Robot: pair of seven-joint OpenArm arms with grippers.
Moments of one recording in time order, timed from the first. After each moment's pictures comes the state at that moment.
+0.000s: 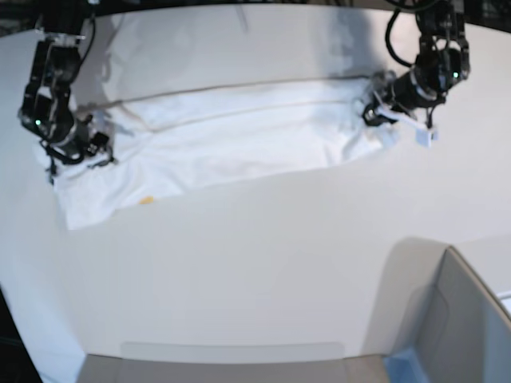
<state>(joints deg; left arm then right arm) 20.4 -20.4 -12.9 94.3 -55.2 7.0 53.7 -2.8 18.2 16.8 91.1 35.9 -6.3 -63.3</state>
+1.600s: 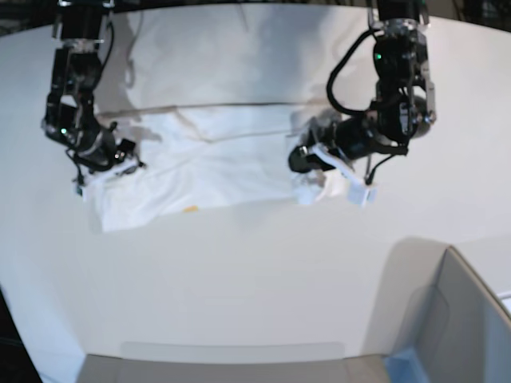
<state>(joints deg) 3.2 -6.7 -2.6 110.7 -50.7 9.6 72.2 -0.4 14.6 9.6 91.8 33.5 -7.0 -62.6</state>
